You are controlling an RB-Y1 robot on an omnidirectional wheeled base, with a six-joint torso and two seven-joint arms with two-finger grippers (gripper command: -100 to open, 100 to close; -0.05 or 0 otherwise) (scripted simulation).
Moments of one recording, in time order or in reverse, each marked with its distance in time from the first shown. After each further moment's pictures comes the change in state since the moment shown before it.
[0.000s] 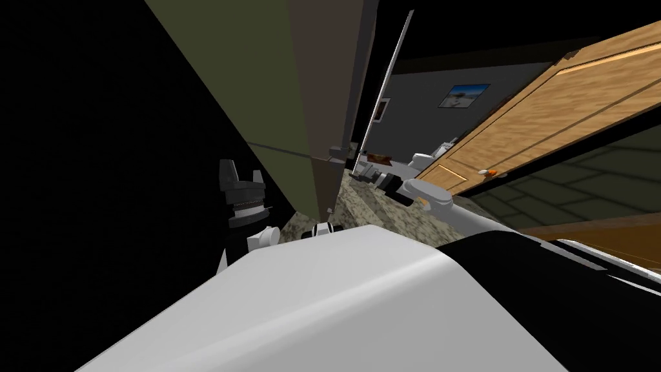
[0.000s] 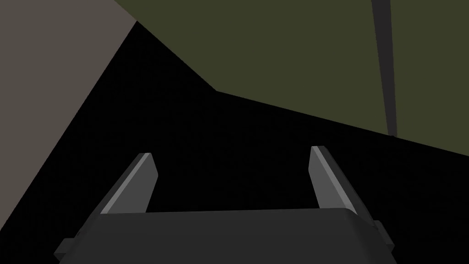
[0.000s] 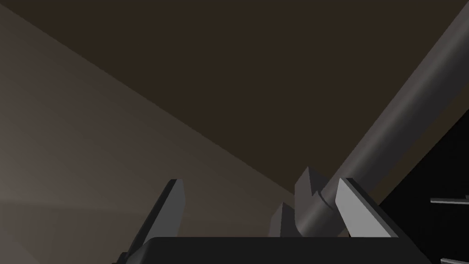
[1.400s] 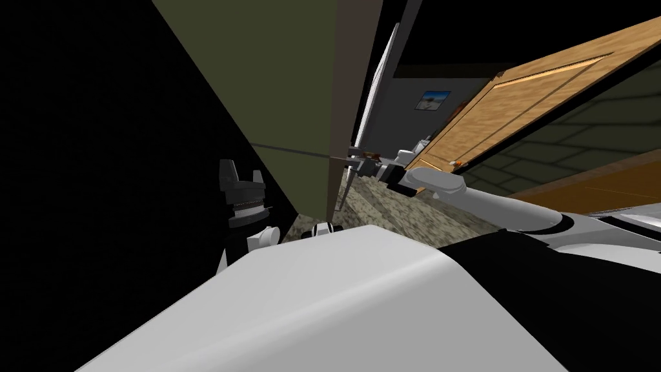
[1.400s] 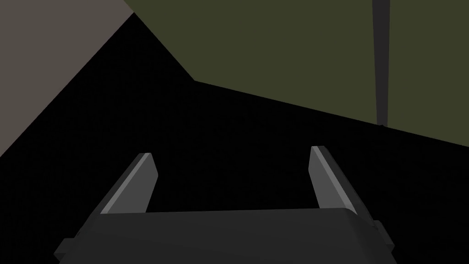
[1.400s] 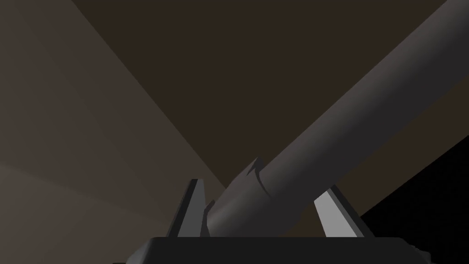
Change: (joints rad) left arm 0.000 0.001 0.001 0.000 0.000 0.000 0.000; right arm -0.063 -0.242 -0.002 0.014 0.077 0.058 0.036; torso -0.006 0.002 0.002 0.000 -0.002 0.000
